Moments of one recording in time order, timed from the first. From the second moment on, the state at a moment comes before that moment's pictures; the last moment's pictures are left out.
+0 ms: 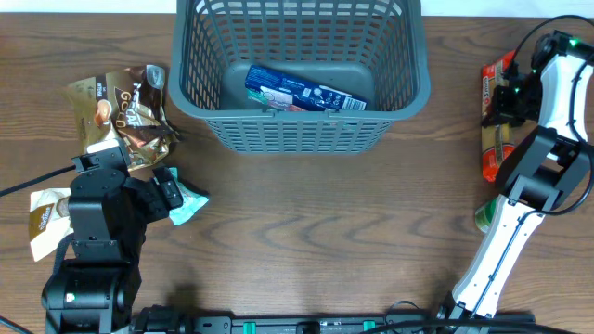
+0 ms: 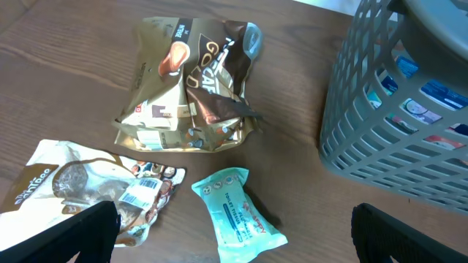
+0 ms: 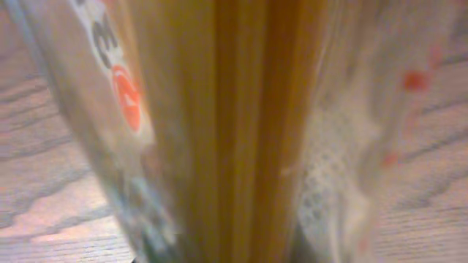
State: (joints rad) left arm -0.03 0.74 0.91 -0.84 -0.19 -0.25; right arm -0.41 2.63 2.46 -1.45 -0.06 -0.17
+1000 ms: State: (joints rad) left arm -0.03 0.74 0.91 -0.84 -0.19 -0.25; right arm 0.31 1.95 2.50 -1.08 -0.24 -0.92
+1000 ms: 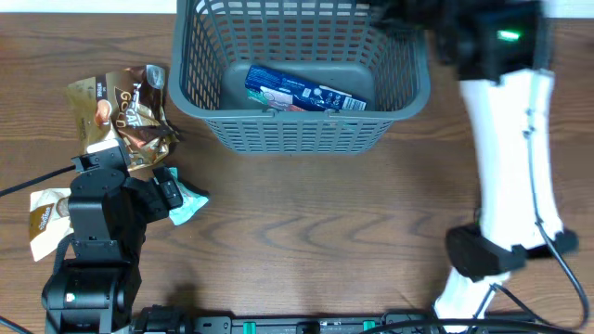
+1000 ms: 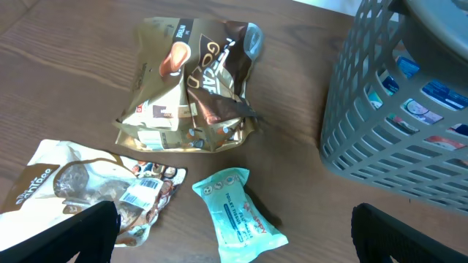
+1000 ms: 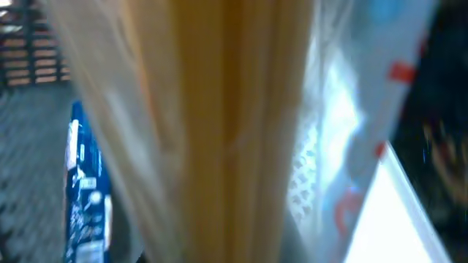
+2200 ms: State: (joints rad) left arm -0.03 0.74 0.91 -0.84 -0.19 -0.25; right arm 0.32 2.08 2.57 -1.06 -0.22 -0.67
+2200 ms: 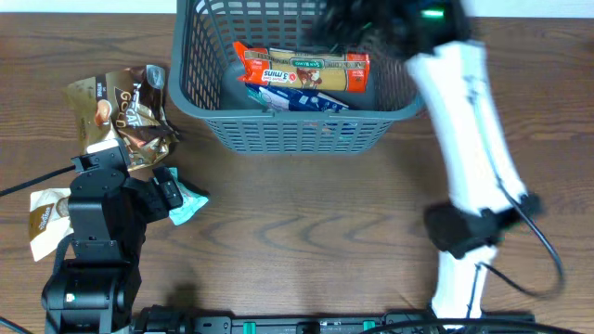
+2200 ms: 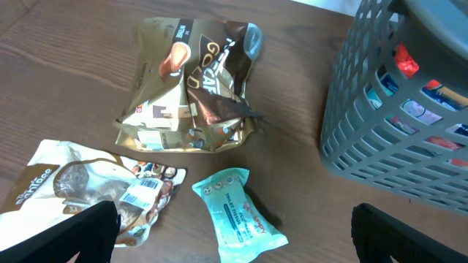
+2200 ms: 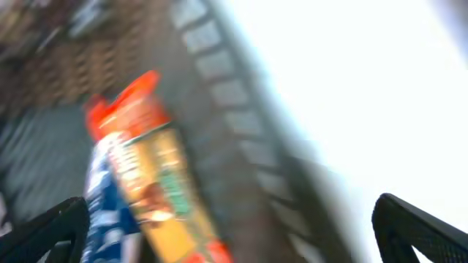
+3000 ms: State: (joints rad) left arm -0.03 0.74 0.91 -0.84 -0.19 -0.25; right arm -0.45 1.68 2.14 -1.68 0.00 0.43
